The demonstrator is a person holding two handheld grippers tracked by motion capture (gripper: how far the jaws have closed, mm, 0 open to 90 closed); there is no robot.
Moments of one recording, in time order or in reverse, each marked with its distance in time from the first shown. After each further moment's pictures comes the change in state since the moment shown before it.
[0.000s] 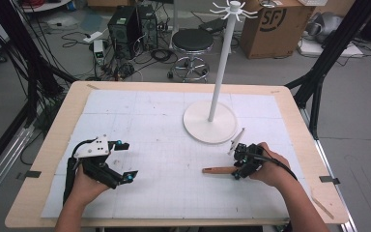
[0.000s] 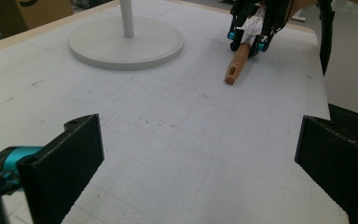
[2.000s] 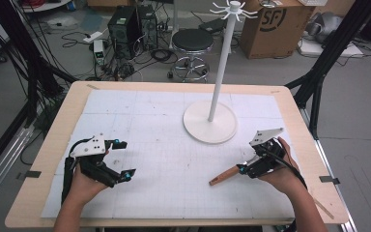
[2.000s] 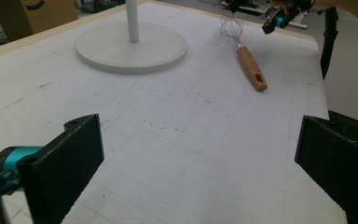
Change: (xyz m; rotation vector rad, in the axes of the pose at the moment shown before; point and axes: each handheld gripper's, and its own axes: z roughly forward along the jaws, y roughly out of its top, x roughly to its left) left arm 0.002 0.001 -0.005 -0.022 0.008 -0.014; right arm 0.006 -0.040 -0.036 -0.412 -0.195 0.184
